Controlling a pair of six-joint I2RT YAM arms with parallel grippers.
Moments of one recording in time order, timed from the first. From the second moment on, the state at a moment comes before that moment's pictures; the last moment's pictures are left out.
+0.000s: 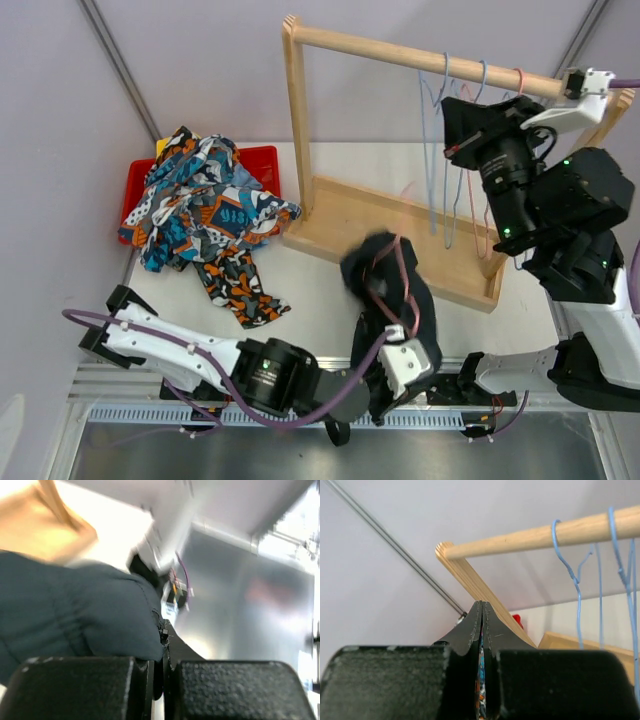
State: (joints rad) left arm -1.85 1.40 1.48 -0.40 -0.54 -0.35; right arm 1.05 1.22 2.01 -0.44 0.83 0.34
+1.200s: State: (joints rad) left arm -1.88 1.43 2.34 -0.60 -0.64 -0.04; right arm 0.92 1.12 1.61 -0.85 0.22 0.52
